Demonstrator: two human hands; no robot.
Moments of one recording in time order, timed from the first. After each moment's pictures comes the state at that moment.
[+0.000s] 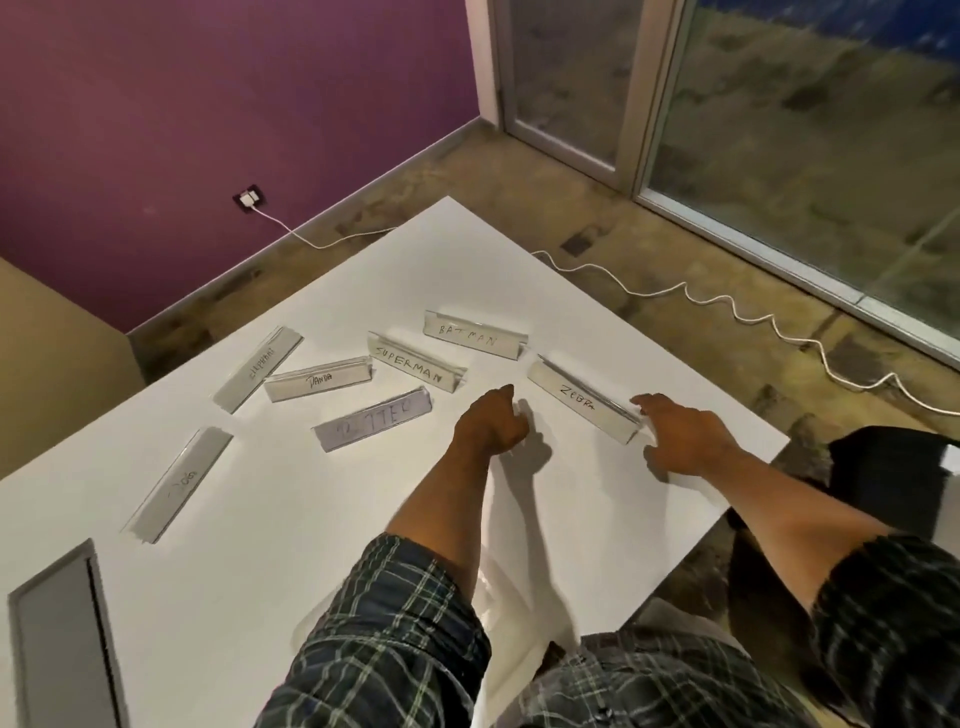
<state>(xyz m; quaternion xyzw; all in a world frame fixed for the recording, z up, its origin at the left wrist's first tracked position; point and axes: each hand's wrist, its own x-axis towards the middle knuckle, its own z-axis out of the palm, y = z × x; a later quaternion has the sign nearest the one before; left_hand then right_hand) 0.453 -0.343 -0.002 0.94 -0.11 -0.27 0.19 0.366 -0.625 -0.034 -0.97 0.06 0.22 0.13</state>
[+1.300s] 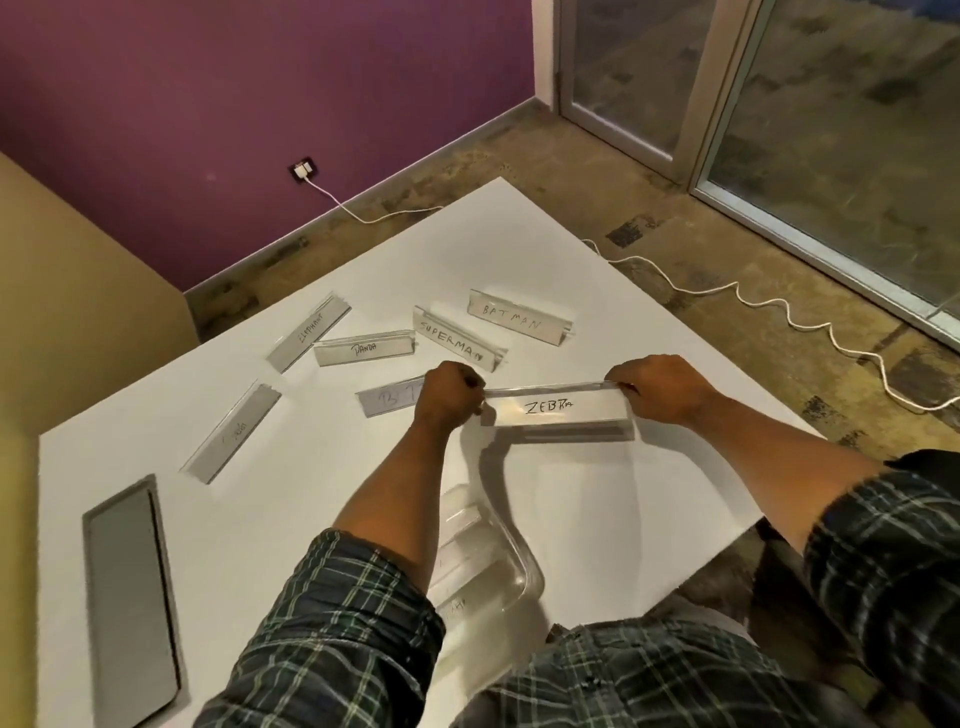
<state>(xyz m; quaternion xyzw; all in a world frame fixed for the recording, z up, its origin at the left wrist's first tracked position) 0.453 -0.243 0.028 0.91 0.08 -0.17 0.36 0.431 -0.561 0.000 -0.98 -0.17 0.09 0.09</state>
